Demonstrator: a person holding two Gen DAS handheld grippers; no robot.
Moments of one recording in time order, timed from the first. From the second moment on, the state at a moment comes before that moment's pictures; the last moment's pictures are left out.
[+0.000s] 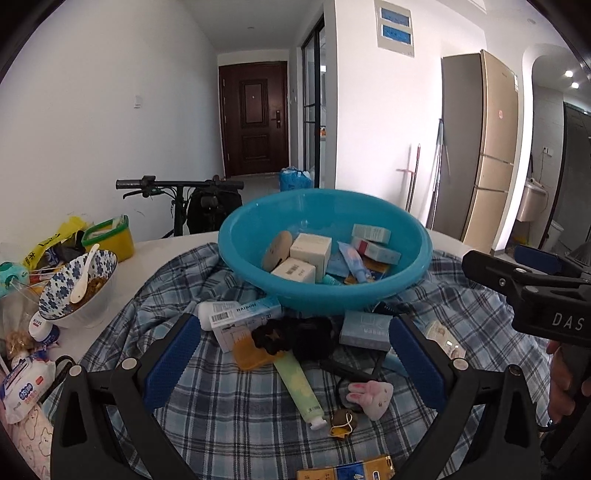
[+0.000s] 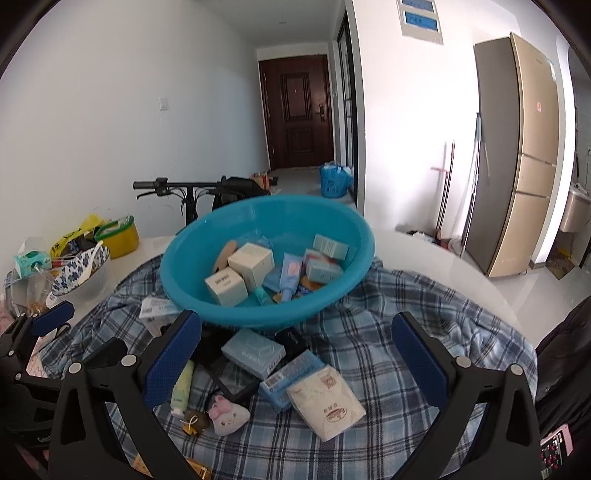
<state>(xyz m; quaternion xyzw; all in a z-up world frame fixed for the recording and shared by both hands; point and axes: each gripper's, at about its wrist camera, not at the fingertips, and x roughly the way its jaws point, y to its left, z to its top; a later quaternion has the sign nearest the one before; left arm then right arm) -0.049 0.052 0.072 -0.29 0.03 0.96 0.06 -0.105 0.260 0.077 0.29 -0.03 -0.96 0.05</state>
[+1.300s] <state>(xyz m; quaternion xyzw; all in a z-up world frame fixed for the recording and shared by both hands) -0.105 0.041 -0.050 -0.49 -0.07 0.86 0.11 -0.138 0.274 -0.019 0.40 -0.02 -0.92 0.00</state>
